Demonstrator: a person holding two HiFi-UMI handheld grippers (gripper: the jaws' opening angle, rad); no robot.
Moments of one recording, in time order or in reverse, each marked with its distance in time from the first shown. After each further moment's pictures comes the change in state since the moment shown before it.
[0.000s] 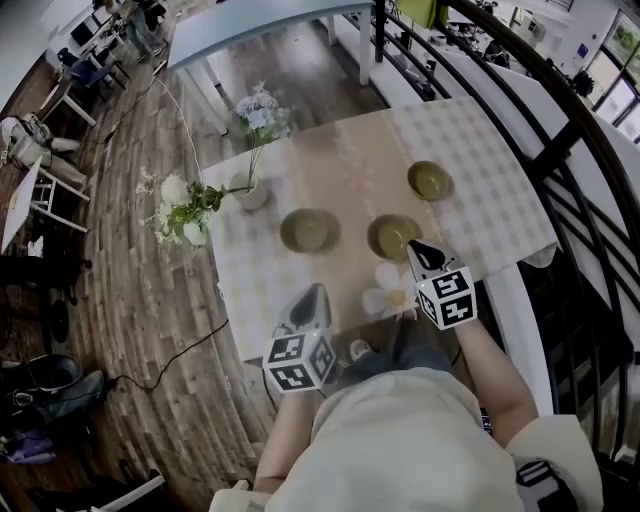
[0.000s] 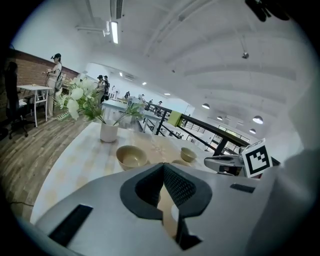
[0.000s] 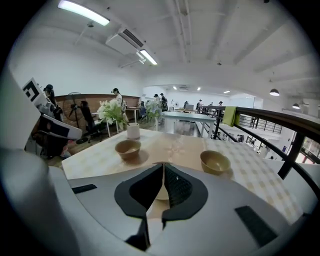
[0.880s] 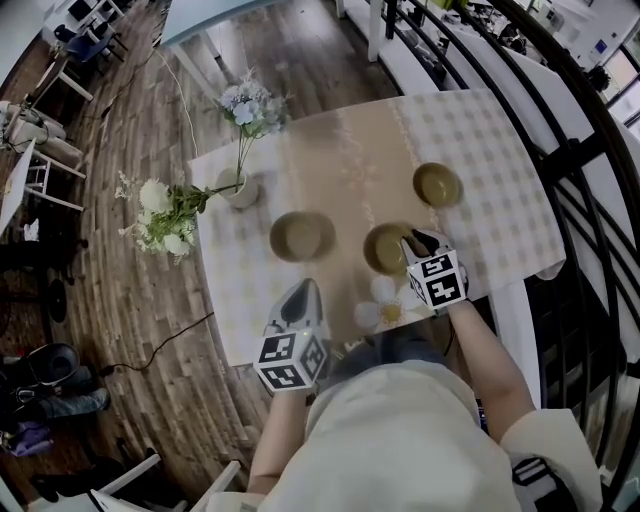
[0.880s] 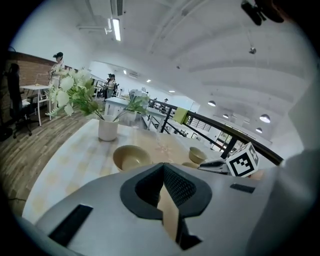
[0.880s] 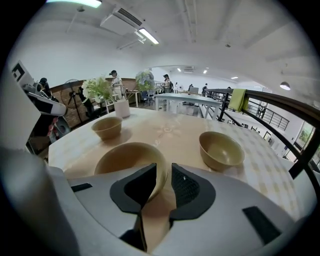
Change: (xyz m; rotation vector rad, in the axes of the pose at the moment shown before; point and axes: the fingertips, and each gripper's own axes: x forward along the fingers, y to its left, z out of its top) left arm 0.050 0.017 0.002 -0.015 0.032 0.060; right arm 0.088 -0.044 -0.051 -0.031 0.206 0.038
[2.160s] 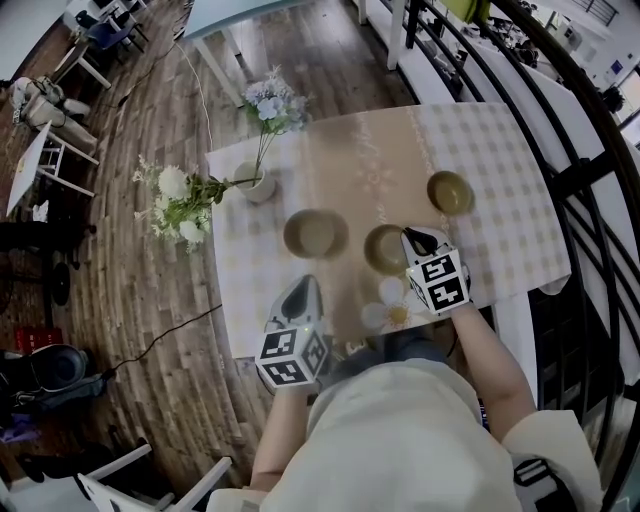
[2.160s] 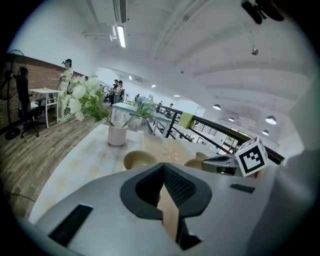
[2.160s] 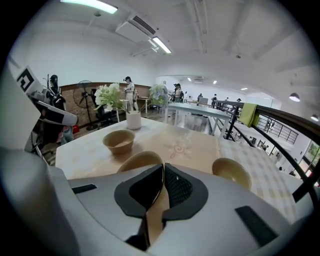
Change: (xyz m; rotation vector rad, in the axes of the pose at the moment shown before) left arm -0.010 0.017 0.012 -0.017 -0.056 0.067; right arm -0.007 0.028 0.055 -0.103 -0.101 0.070
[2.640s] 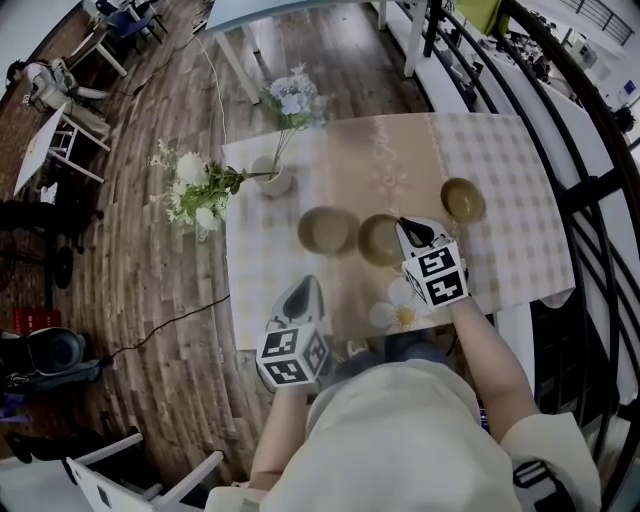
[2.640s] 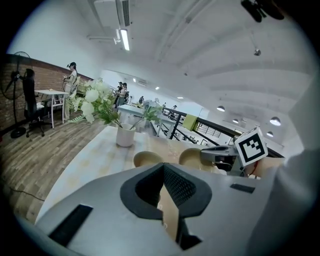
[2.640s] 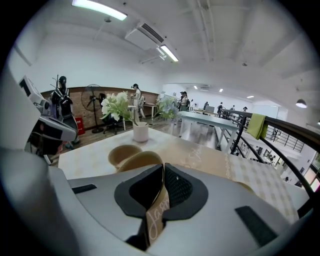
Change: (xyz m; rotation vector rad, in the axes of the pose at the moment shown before) left arm -0.017 0.016 0.000 -0.015 -0.024 0.045; right arm 0.008 0.024 0.052 -0.055 -0.090 0.051
